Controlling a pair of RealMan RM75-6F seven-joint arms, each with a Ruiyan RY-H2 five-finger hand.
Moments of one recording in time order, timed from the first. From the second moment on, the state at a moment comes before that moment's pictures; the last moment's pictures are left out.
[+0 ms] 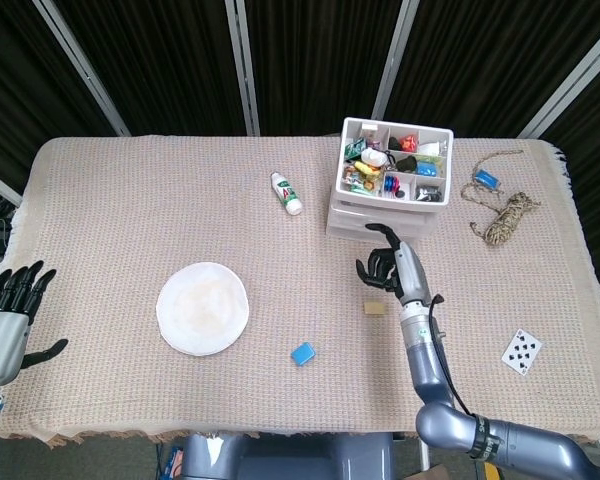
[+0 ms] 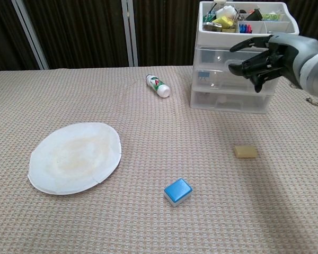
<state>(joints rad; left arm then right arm) -0.13 -1.17 -0.04 -1.56 1.55 1.51 0.09 0.62 -1.59 0.46 -1.79 -0.73 1.24 -0.10</state>
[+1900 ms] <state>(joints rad) -0.13 -1.17 -0.04 -1.57 1.54 1.50 0.09 0.72 -1.59 0.46 -1.62 -0.61 1.31 -0.47</state>
